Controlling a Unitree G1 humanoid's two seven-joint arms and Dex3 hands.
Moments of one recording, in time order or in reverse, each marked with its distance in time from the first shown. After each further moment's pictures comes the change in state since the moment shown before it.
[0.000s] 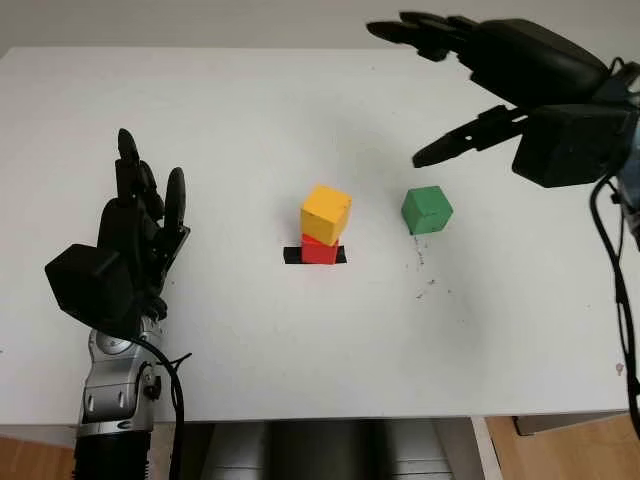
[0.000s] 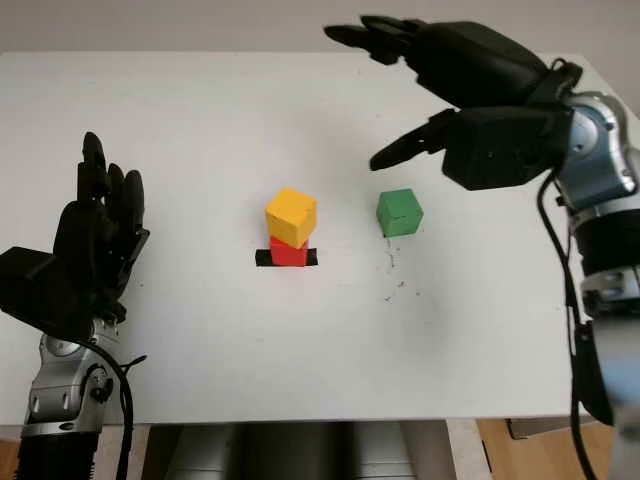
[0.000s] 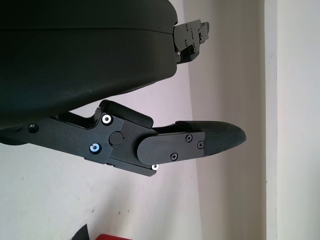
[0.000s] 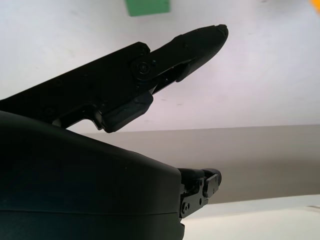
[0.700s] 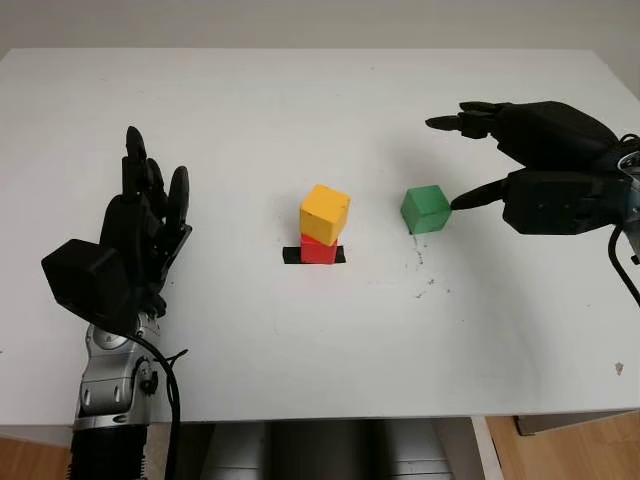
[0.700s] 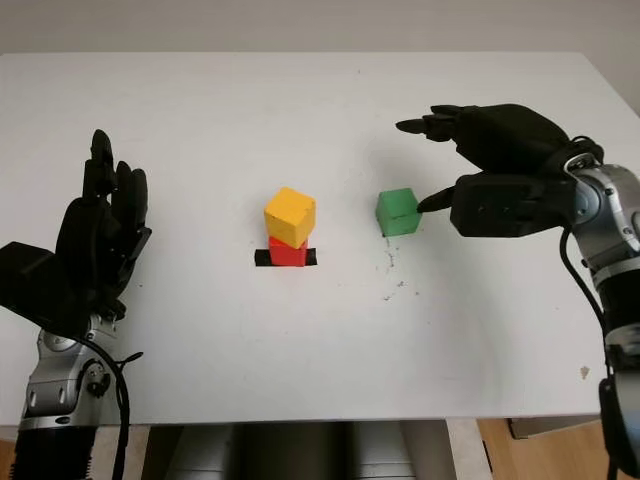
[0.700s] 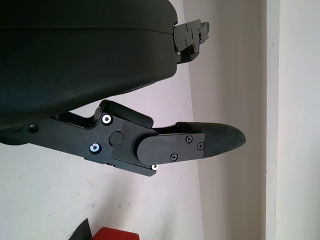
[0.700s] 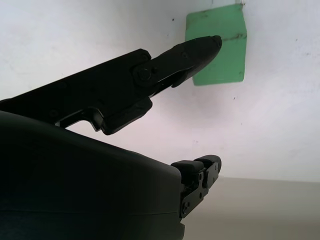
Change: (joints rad) left arm -0.021 0.030 0.001 0.023 -0.027 0.011 -0.047; right arm 0.151 0.003 0.070 -0.041 -0.204 0.147 -0.114
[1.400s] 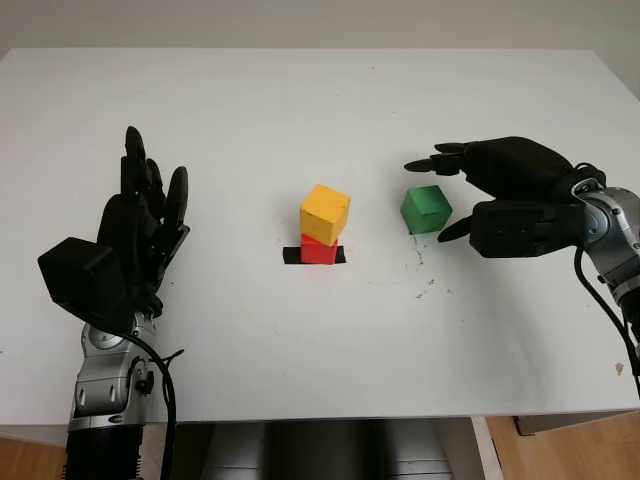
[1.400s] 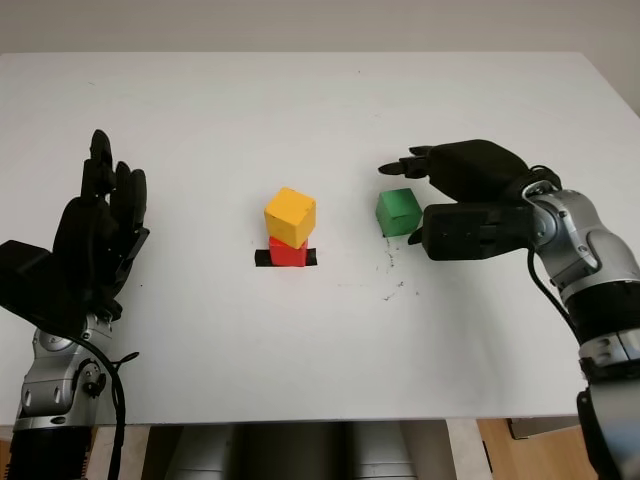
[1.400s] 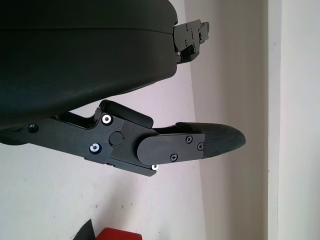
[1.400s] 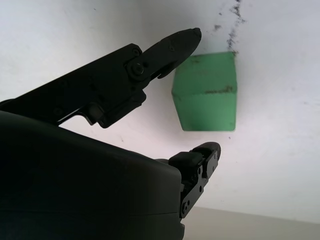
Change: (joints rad) left arm 0.008 0.011 0.001 -0.003 -0.006 0.004 -0.009; right arm 0.032 0.033 0.072 0.021 -0.066 0.020 -0.023
